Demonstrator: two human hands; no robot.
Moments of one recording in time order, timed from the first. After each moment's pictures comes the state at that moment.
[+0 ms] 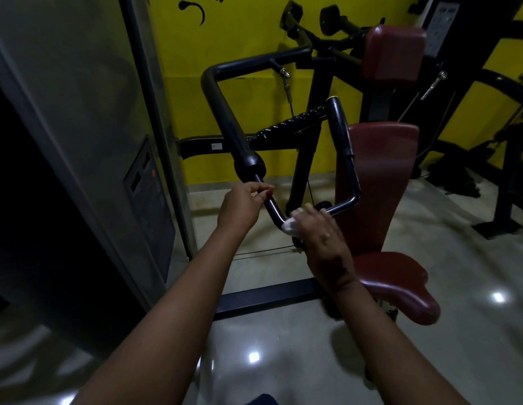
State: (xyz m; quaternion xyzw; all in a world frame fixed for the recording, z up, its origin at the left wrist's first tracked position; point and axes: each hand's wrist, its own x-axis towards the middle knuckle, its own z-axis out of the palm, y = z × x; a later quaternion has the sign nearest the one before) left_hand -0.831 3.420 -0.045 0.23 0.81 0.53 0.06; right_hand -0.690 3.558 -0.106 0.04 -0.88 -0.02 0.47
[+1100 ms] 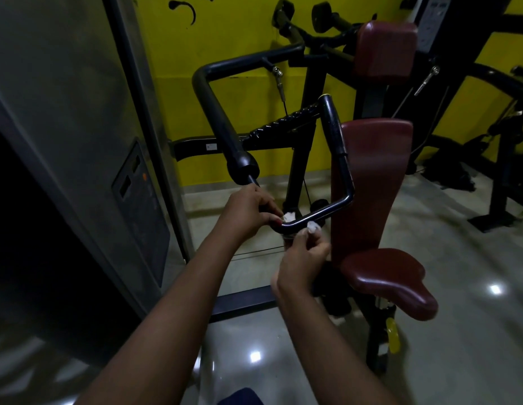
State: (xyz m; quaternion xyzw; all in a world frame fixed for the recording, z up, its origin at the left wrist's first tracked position) left_hand -0.810 3.417 -0.026 0.38 0.84 0.39 0.05; right_hand -0.718 3.461 -0.077 -0.38 -0.36 0.71 0.47
